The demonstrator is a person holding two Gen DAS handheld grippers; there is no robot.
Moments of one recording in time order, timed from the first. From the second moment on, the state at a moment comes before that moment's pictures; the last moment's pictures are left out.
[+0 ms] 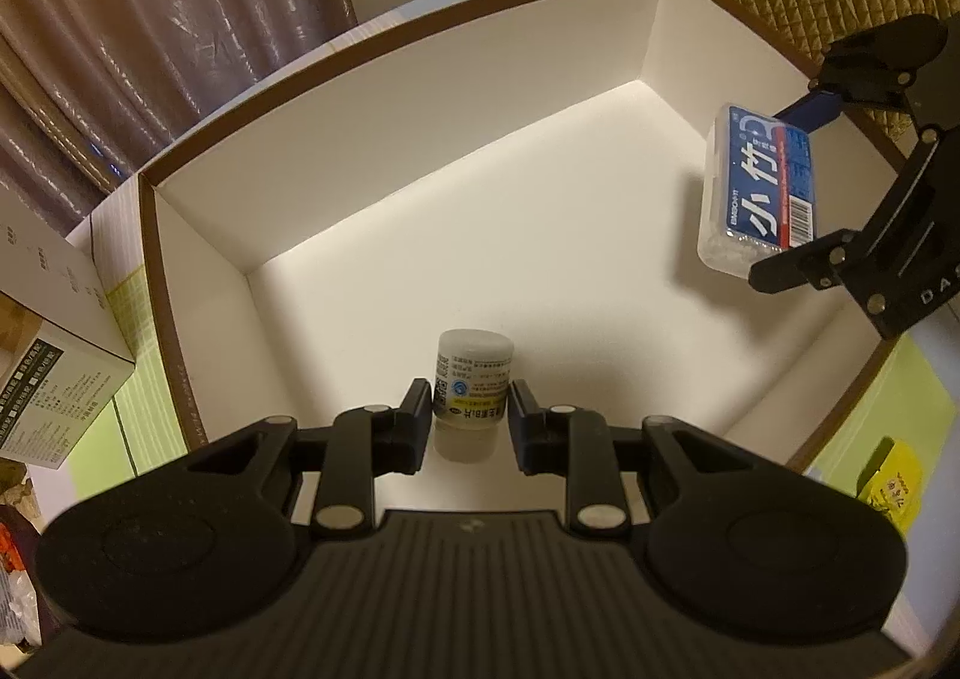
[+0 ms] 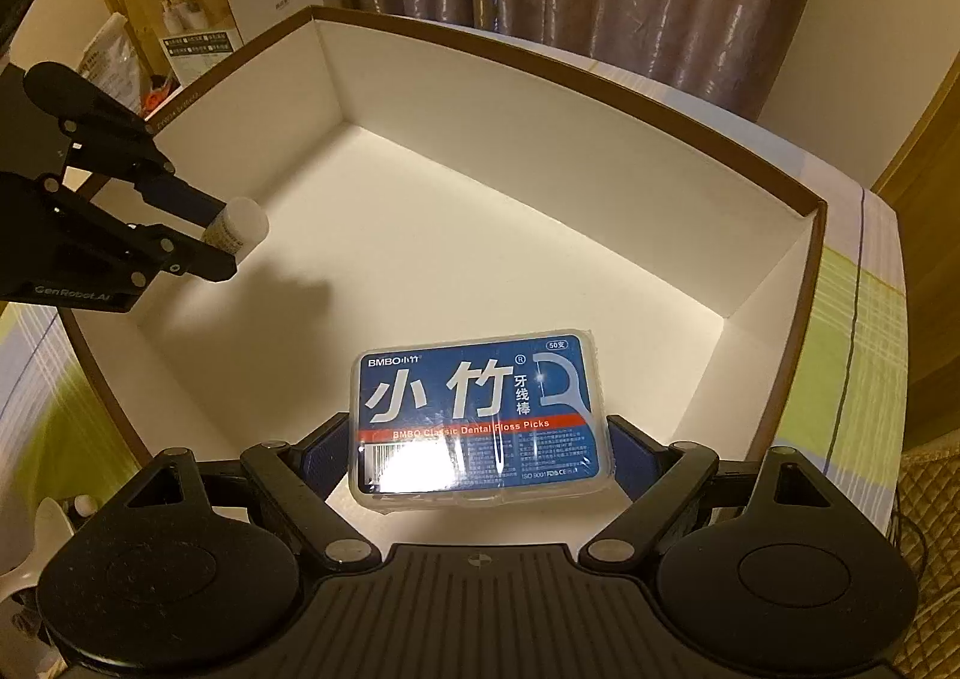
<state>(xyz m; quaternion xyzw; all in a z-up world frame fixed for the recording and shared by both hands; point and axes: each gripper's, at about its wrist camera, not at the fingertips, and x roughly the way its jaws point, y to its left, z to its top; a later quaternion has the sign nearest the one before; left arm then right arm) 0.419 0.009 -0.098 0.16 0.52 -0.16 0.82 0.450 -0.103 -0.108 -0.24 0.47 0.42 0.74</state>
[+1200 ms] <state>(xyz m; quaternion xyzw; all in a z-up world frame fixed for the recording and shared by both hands) 0.414 0.007 -0.094 0.17 0.52 -0.13 0.83 0.429 -0.089 -0.100 -0.29 0.44 0.43 0.73</state>
